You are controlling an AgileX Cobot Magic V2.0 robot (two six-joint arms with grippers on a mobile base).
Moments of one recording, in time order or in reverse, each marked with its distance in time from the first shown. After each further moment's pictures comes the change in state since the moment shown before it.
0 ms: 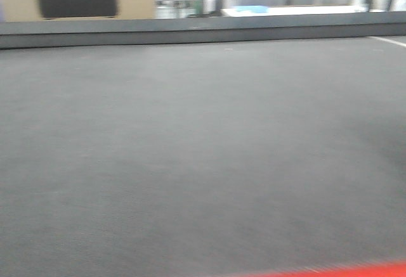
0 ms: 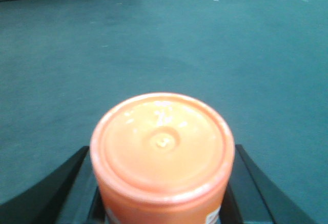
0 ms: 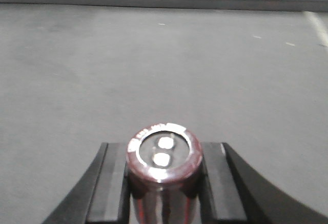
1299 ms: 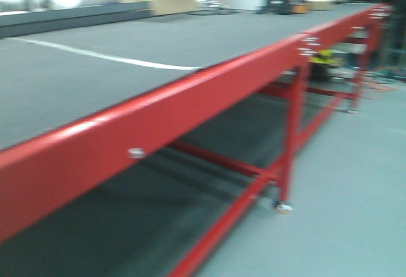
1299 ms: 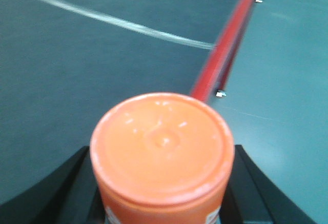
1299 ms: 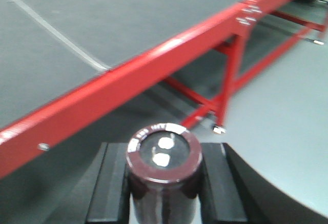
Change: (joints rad) left arm 0.000 0.000 0.002 0.000 0.000 0.000; right arm 0.000 0.000 0.000 0.000 0.000 0.000
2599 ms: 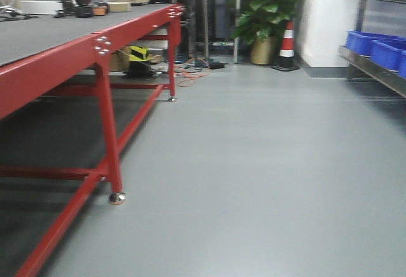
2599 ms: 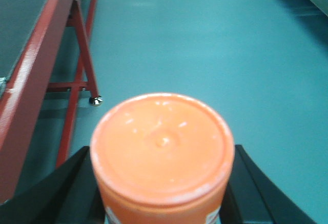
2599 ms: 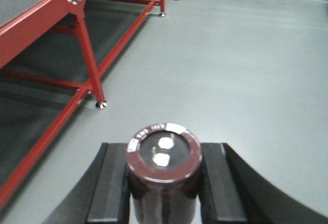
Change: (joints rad) left arm 0.000 0.000 0.000 0.000 0.000 0.000; right arm 0.000 0.000 0.000 0.000 0.000 0.000
